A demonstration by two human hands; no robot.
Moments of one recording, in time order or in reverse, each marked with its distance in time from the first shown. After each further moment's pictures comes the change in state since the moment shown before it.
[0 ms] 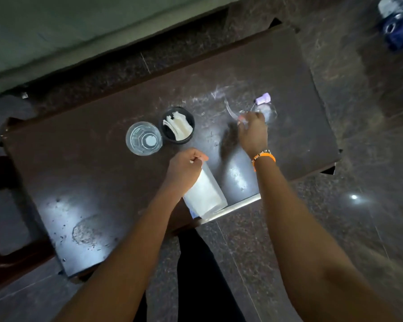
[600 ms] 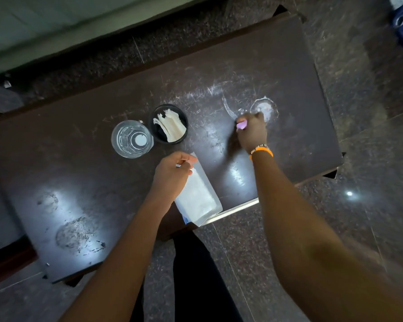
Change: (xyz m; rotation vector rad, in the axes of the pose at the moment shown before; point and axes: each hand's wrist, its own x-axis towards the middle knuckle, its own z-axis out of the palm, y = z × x) left_hand 0.016 -0.010 0.006 -0.133 0.069 -0.082; right_hand 0.038 0.037 0.021 -0.116 -0.074 0.060
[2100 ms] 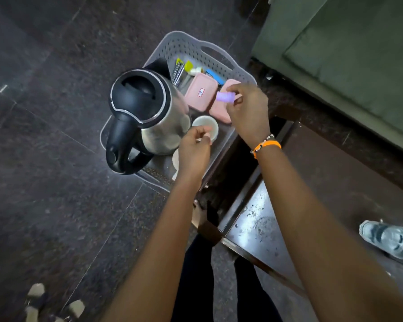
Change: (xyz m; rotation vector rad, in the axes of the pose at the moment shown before) left_hand -0.148 -0.310 -0.495 -0.997 0.860 -0.093; right_hand -0.409 -0.551 0.353 -0.041 -0.392 -1.094
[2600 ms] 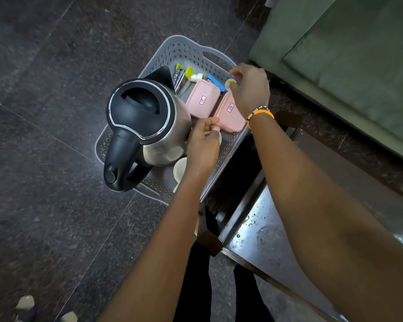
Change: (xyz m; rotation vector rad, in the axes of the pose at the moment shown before) left_hand 0.035 0.013 0.011 -0.008 -0.062 0.063; right_hand 0.082 0.007 0.025 -0.325 -0.032 0.071
